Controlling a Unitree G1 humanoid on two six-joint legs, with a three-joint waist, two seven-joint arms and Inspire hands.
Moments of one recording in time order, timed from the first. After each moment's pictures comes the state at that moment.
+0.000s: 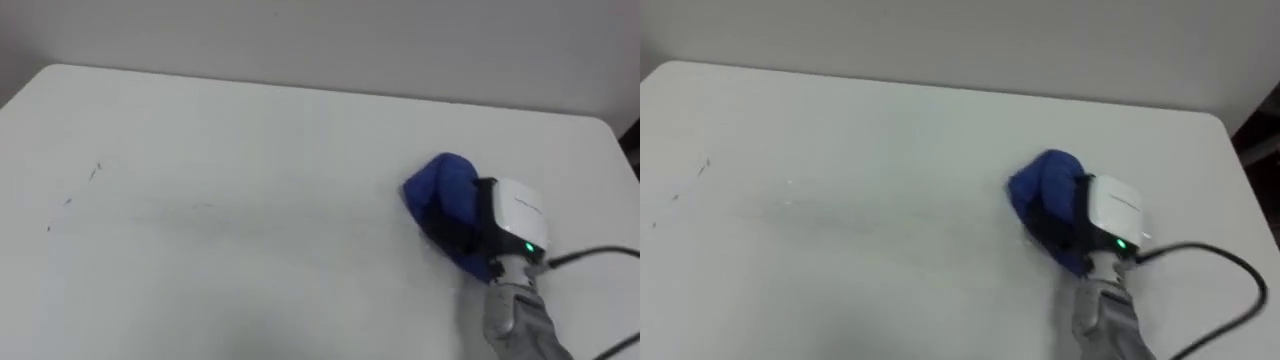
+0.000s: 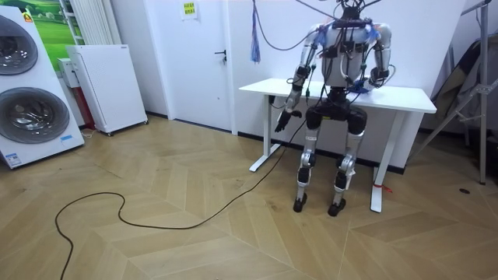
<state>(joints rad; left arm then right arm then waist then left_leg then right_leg) 0.32 0.23 -0.04 0.86 0.47 0.11 0.12 -0.06 -0.24 0.27 0.46 -0.87 0.02 -0.45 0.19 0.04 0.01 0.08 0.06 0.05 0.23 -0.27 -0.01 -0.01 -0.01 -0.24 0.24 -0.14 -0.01</state>
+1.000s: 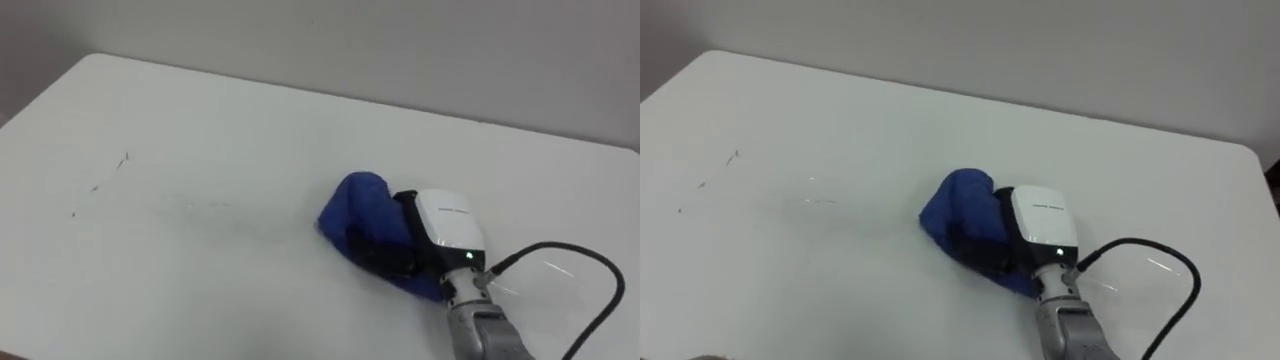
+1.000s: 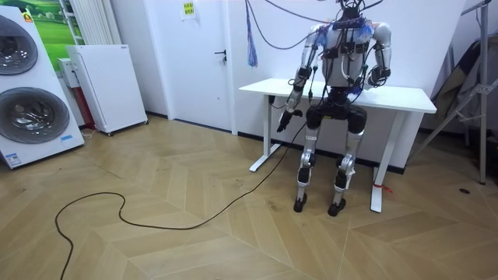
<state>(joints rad) 0.34 0.22 0.00 0.81 0.45 0.12 0.08 0.09 -0.27 0.28 0.32 -0.93 -0.08 -0.43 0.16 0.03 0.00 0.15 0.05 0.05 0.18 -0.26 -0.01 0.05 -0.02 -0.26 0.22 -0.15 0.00</state>
